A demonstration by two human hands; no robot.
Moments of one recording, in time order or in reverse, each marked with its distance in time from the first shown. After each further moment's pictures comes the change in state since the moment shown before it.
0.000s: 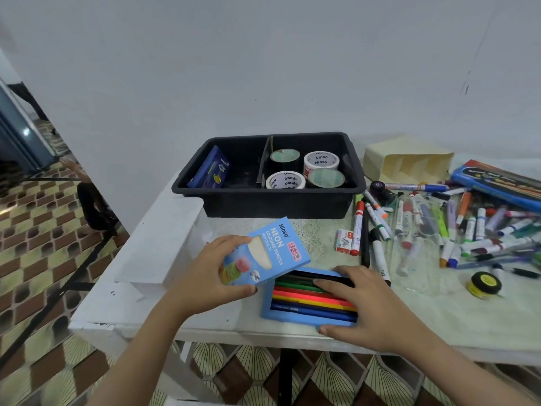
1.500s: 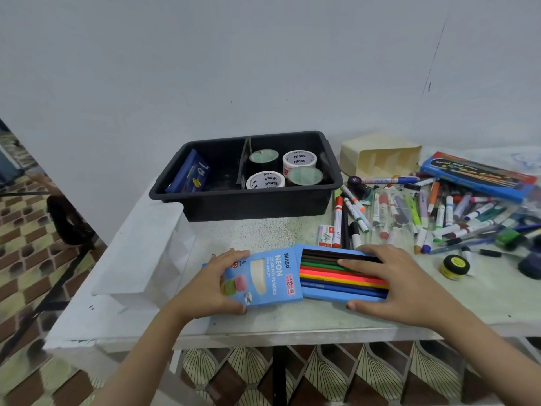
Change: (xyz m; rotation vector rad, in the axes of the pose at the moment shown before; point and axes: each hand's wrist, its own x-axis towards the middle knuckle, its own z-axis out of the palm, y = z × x) left_hand 0.015 -0.021 0.031 -0.202 -0.267 -0.103; right_hand -0.029 0.038 -0.041 -0.040 0.012 0.147
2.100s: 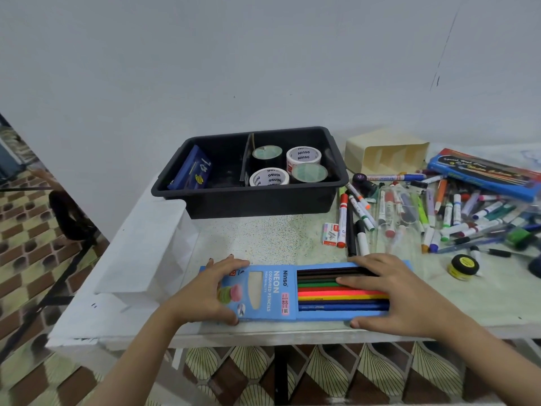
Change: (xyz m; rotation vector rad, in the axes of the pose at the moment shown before) left_hand -0.005 -0.013 -0.008 0.071 -0.133 -0.067; right_hand 0.000 -0.002 0.015 0.055 -0.048 -0.130
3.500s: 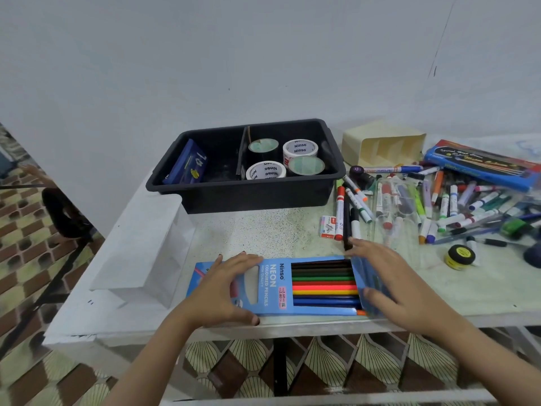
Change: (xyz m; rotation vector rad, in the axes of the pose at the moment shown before) left_hand 0.001 0.016 0.023 0.217 0.082 0.144; right_hand -0.005 -0.008 0.009 0.210 0.259 -0.006
